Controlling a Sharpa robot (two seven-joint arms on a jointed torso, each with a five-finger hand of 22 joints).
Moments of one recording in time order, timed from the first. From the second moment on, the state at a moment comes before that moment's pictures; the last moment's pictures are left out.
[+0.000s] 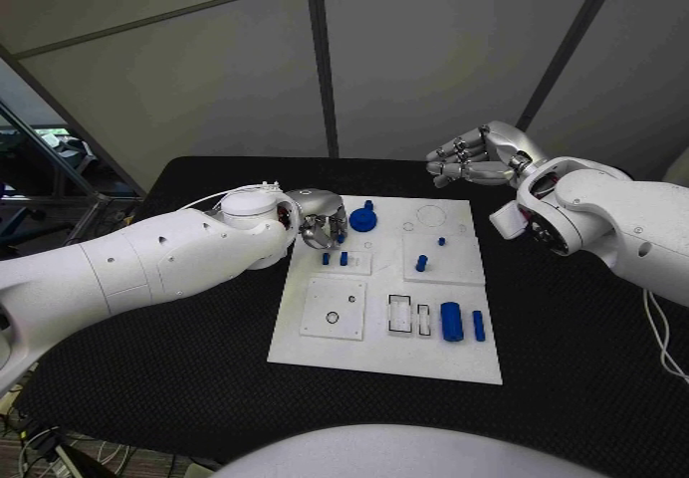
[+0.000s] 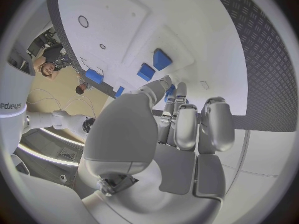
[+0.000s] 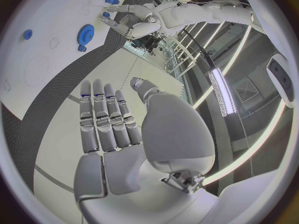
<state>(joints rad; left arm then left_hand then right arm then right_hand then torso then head) 1.13 -0.68 0.05 1.31 -1.58 -0.05 -0.10 1.37 -0.17 0.49 0.00 0.10 0.97 0.14 0.10 0.12 1.13 0.07 0.23 0.13 1.47 -0.01 1.37 1.14 0.12 1.45 0.09 1.31 1.31 1.25 -0.75 0.04 1.37 -0.71 -0.26 0.13 1.31 -0.11 0.29 0.08 0.37 0.96 0.22 0.08 0.07 1.16 0.15 0.08 0.07 1.16 0.11 0.07 0.25 0.17 0.94 0.22 0.29 0.24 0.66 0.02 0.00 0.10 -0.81</state>
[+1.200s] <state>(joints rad) 1.13 -0.90 0.13 1.40 -1.15 -0.18 0.01 1.41 -0.16 0.41 0.03 0.10 0.94 0.16 0.20 0.10 1.06 0.09 0.33 0.21 1.20 0.01 1.03 0.60 0.12 1.19 0.11 0.77 1.02 1.21 -0.82 0.03 1.37 -1.41 -0.25 -0.01 1.37 -0.13 0.39 -0.02 0.26 1.11 0.14 0.09 0.09 1.23 0.07 0.06 0.08 1.47 -0.02 0.56 0.58 0.17 1.20 0.08 0.84 0.67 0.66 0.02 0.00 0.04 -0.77</state>
